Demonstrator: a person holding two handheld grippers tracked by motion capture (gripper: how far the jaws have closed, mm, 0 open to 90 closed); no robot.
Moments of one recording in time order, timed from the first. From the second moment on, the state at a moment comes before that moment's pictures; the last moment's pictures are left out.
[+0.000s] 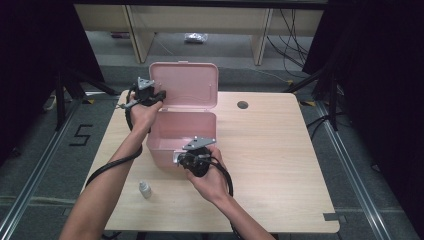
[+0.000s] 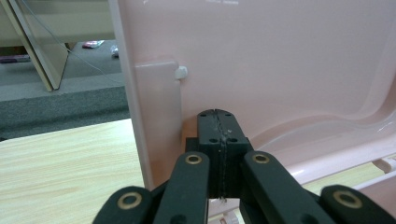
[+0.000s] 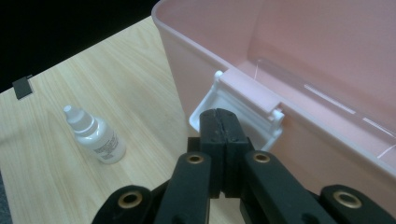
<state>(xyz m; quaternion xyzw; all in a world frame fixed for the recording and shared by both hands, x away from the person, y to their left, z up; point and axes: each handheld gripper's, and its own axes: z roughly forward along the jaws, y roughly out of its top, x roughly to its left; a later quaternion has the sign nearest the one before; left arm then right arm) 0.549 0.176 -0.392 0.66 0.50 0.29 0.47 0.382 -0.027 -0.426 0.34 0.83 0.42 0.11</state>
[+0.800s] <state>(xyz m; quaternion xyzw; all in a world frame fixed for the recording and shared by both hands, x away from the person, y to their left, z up) 0.548 0.177 -0.394 0.69 0.51 0.27 0.44 0.383 -0.029 -0.424 0.36 0.82 0.42 0.10</state>
